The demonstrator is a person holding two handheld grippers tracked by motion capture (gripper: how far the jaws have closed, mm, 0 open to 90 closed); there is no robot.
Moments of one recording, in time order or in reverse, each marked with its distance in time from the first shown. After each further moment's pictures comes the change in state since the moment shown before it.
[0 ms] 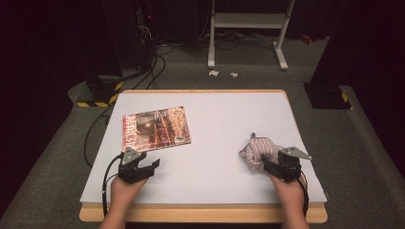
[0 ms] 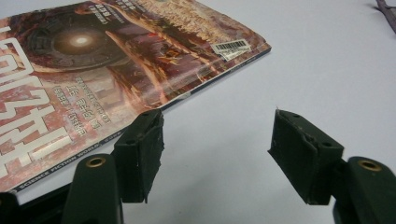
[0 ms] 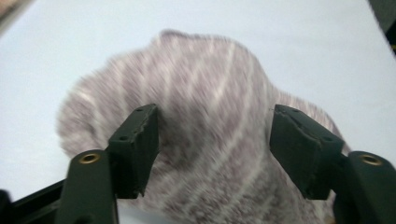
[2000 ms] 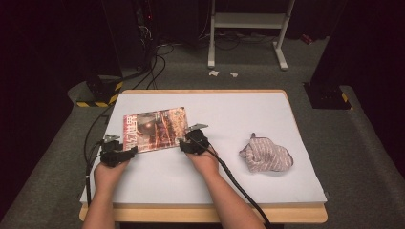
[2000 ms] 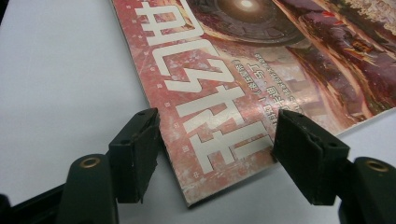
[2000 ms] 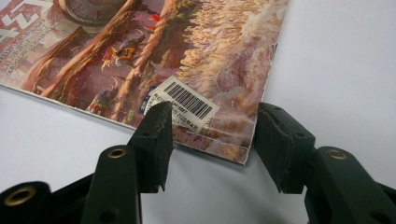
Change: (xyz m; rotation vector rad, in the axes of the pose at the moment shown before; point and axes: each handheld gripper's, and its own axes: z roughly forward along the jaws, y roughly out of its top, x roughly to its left) left arm 0.098 0.001 0.022 0.137 0.182 -0.199; right arm 0.230 0.066 0.157 0.155 0.317 -0.159
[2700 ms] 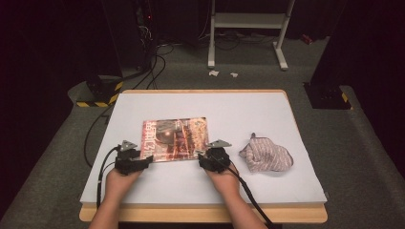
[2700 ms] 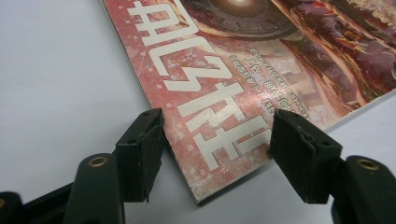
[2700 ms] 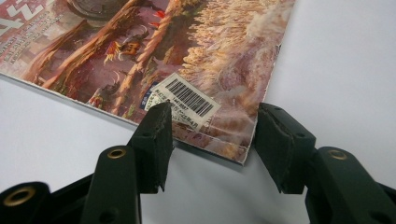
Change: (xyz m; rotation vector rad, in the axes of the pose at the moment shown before) left arm -0.065 -0.013 -0.007 0.039 -0.154 0.143; right arm -0.022 -0.064 -0.071 -0.016 -0.078 0.044
